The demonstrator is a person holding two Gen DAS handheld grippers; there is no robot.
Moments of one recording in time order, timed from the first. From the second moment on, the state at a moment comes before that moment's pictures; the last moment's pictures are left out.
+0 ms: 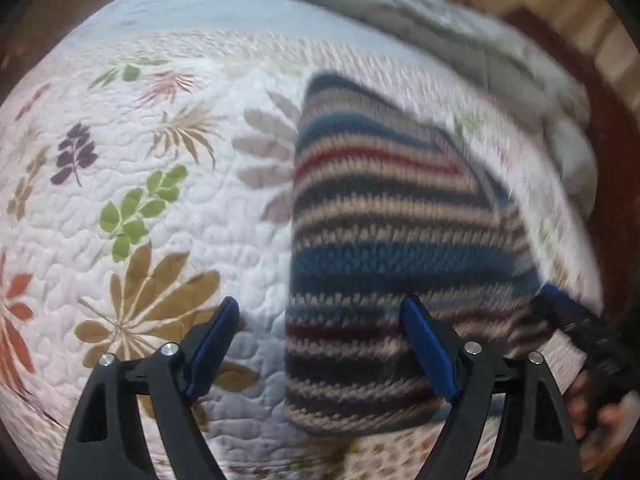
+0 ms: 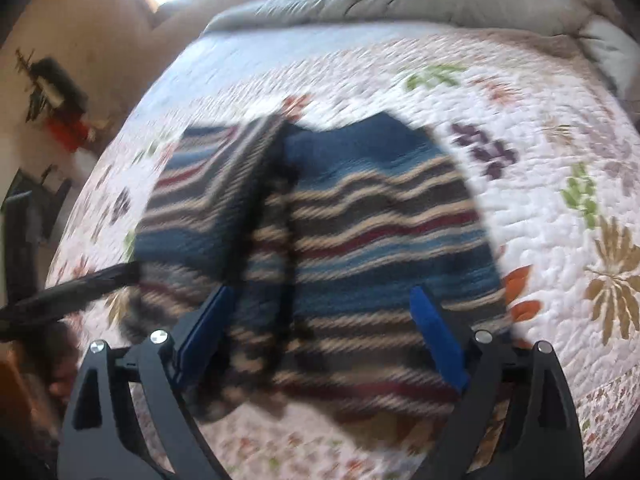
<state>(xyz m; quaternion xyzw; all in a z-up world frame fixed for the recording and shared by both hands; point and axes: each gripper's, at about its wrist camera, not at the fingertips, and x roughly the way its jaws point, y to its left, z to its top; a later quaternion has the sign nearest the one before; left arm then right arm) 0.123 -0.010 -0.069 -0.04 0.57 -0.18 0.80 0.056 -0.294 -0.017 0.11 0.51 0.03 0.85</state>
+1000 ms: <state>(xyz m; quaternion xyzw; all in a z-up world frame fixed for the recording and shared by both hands) 0.139 0.029 -0.069 -0.06 0.55 -0.07 0.83 0.107 -0.255 -0.017 0.19 0.60 0.16 0.76</state>
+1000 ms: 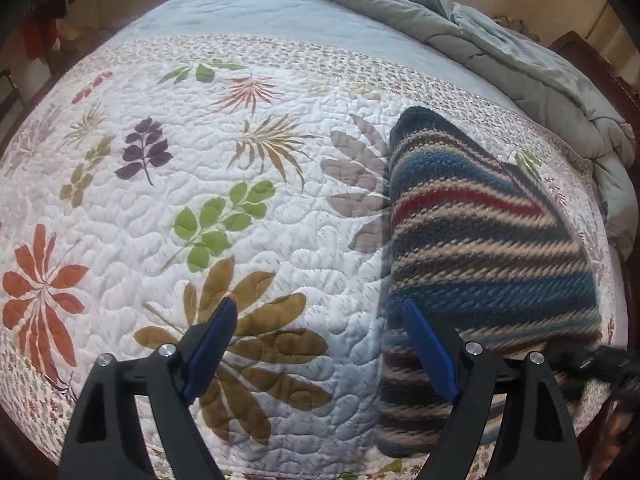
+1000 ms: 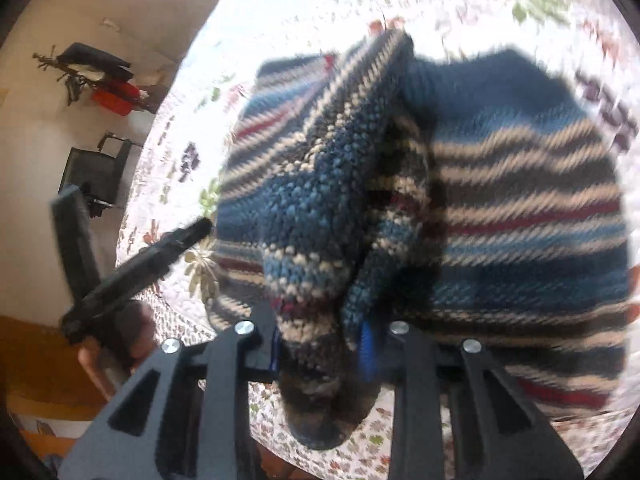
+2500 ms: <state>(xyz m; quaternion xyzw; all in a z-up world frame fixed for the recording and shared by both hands) 0.099 -0.082 -0.098 -0.04 0.62 -0.21 0.76 0.023 -0.397 -0.025 0.17 0.60 0.06 0.78</state>
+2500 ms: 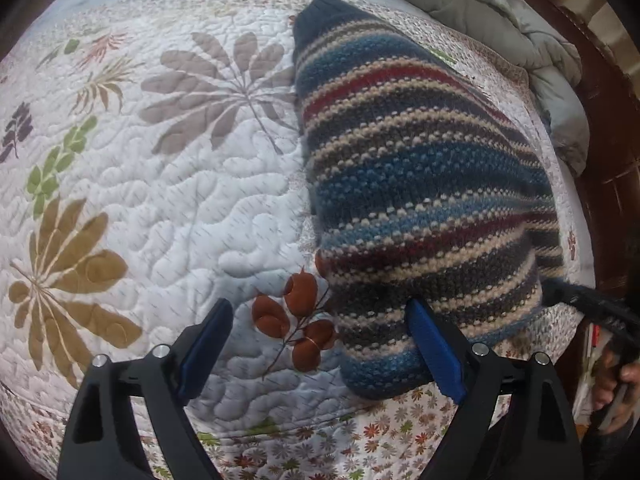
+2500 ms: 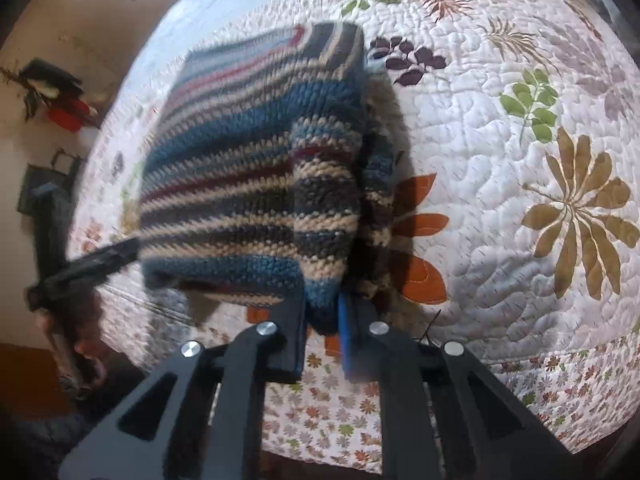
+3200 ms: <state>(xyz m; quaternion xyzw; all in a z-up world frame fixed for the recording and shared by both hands) 0.097 -0.086 -0.101 -0.05 0.62 -0.20 0.76 0.015 -0.393 -0.012 0.15 0.59 0.06 0.79</state>
